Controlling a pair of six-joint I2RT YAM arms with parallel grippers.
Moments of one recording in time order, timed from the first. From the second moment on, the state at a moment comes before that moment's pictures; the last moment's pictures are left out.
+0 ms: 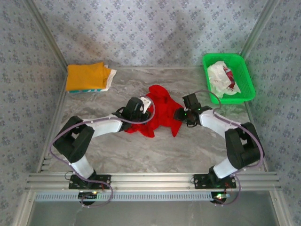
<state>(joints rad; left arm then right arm) -0.70 1.68 0.90 0.11 0.01 -0.10 0.38 1.55 0.87 -0.34 -0.10 0.63</state>
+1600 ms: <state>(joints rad) -0.34 1.01 0.61 -0.03 -0.26 -0.23 0.37 1.60 0.81 -0.20 -0.33 0.73</state>
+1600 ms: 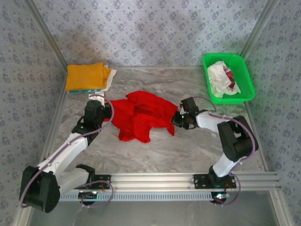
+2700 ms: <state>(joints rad) -0.29 0.51 1.06 -0.56 -0.12 -0.23 0.14 0.71 1.20 -0.82 -0.13 0.47</state>
